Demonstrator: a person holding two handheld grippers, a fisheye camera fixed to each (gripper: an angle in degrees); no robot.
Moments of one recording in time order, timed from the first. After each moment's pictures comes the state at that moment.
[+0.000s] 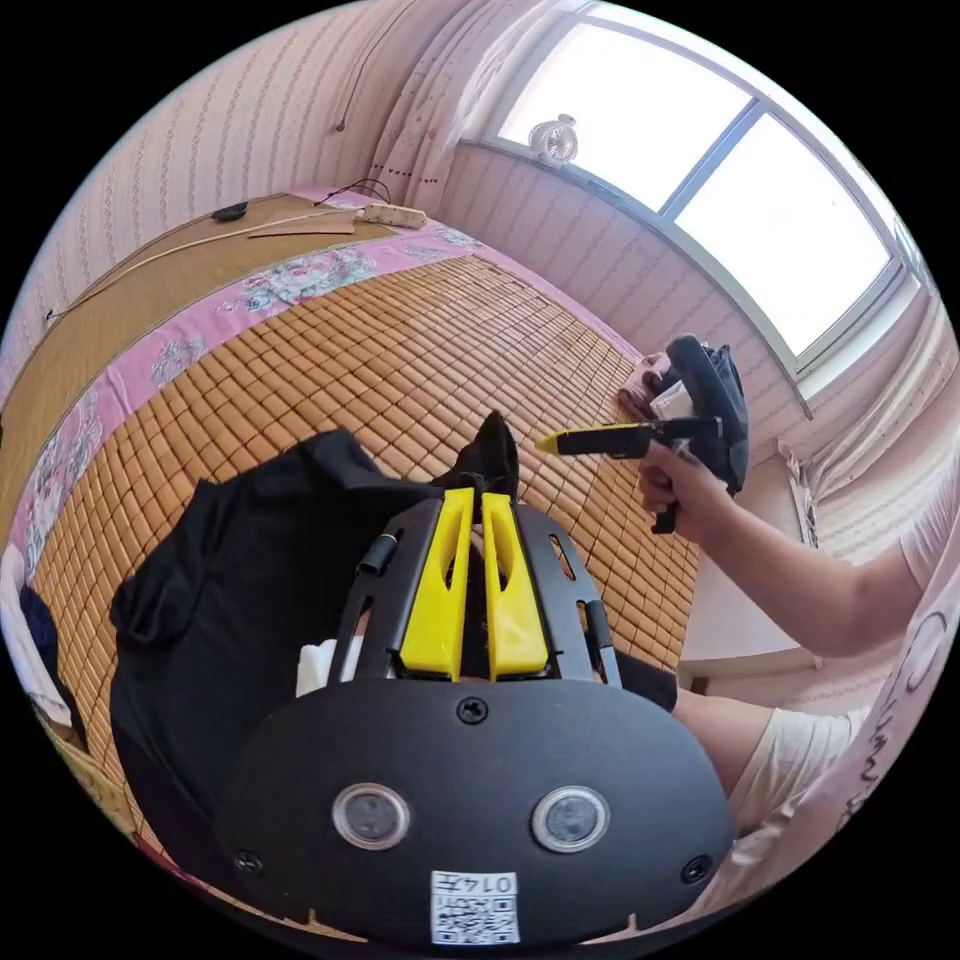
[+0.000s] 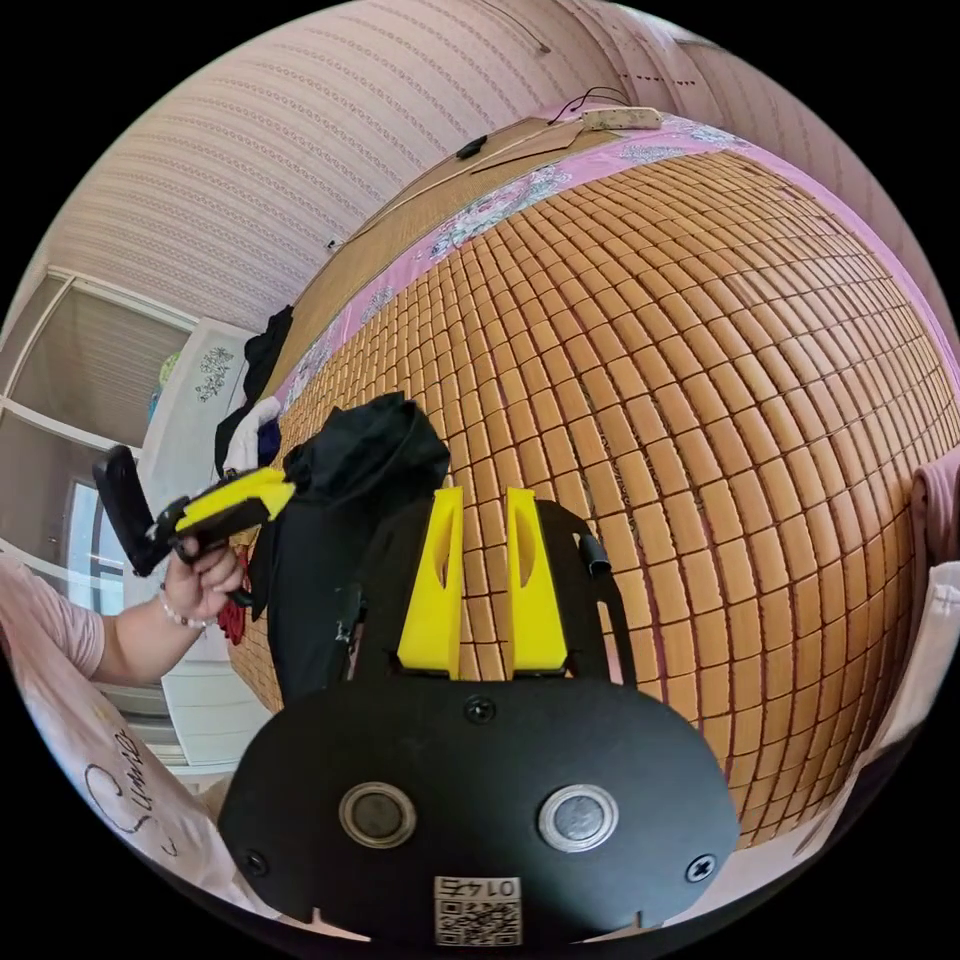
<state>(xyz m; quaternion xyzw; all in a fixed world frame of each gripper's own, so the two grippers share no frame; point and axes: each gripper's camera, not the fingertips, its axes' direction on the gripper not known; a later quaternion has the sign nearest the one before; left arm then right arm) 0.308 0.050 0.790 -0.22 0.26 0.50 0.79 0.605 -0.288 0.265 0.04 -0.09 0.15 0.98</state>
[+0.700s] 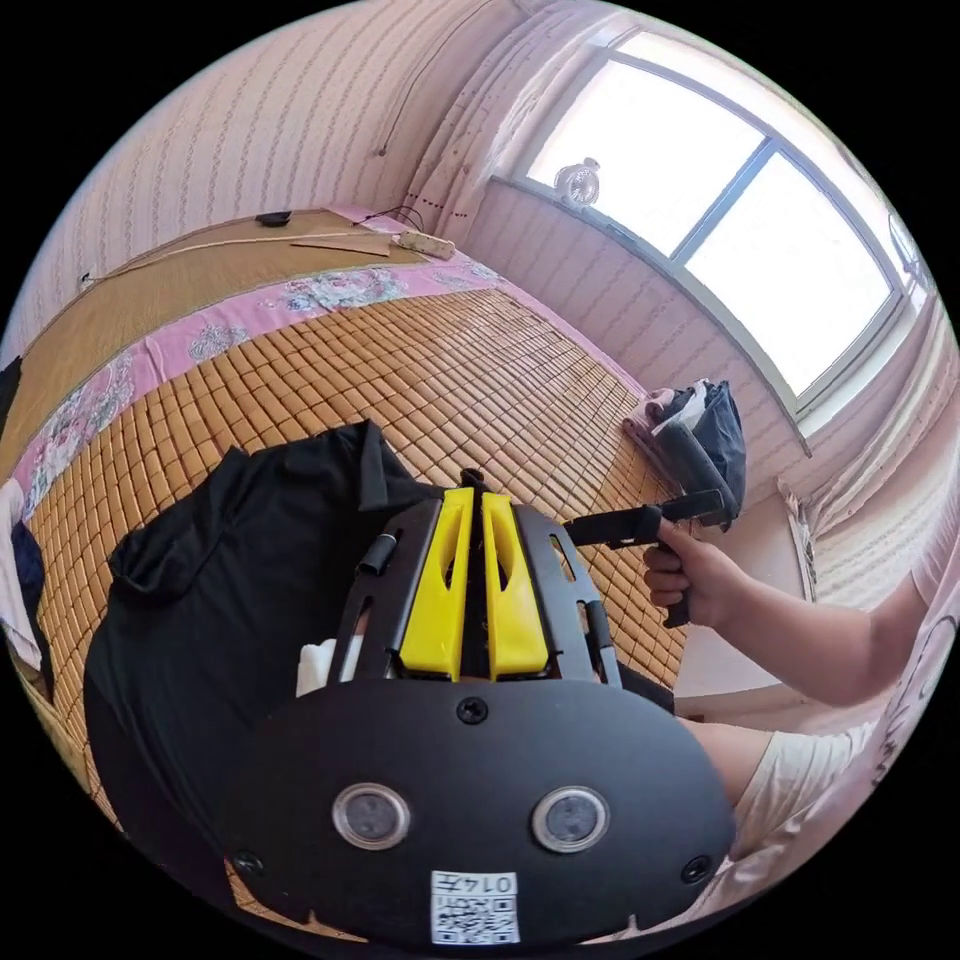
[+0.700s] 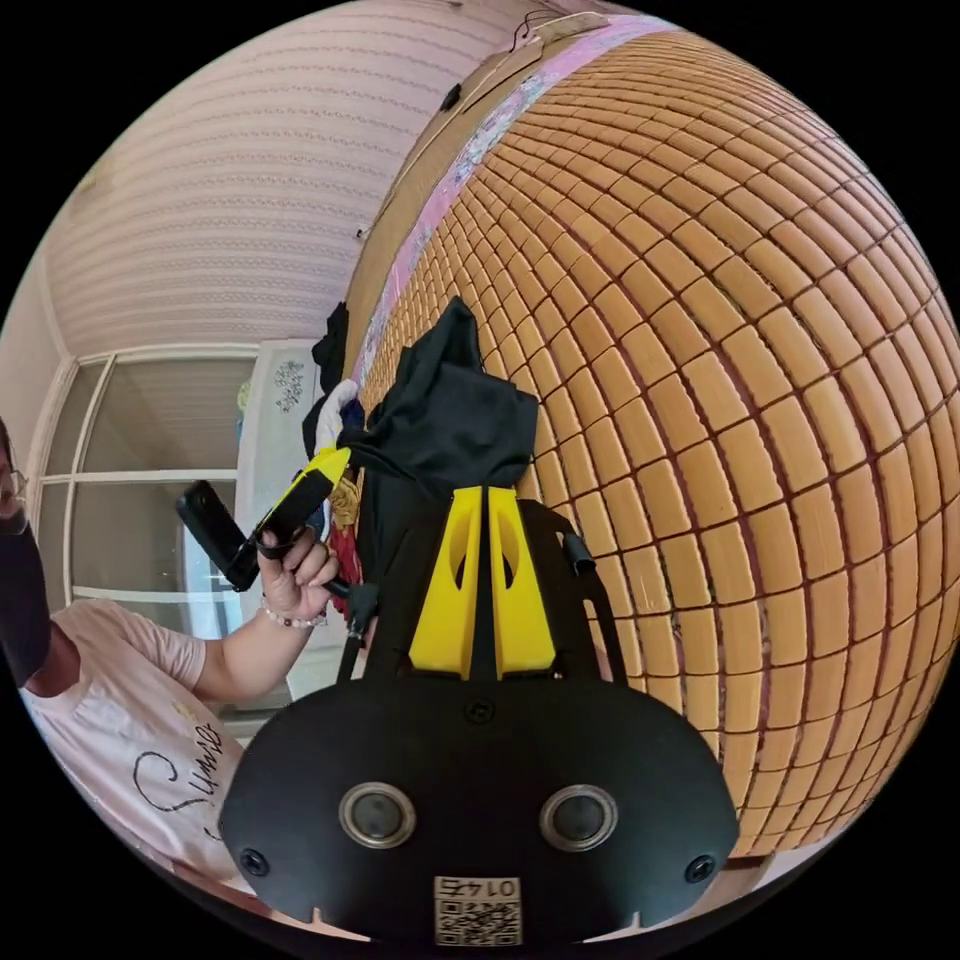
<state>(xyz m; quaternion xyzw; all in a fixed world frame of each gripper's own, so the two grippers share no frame) 0.362 0.038 0.832 -0.17 0.32 0.46 0.81 0.652 -0.228 0.266 0.02 -0.26 0.22 0.94</state>
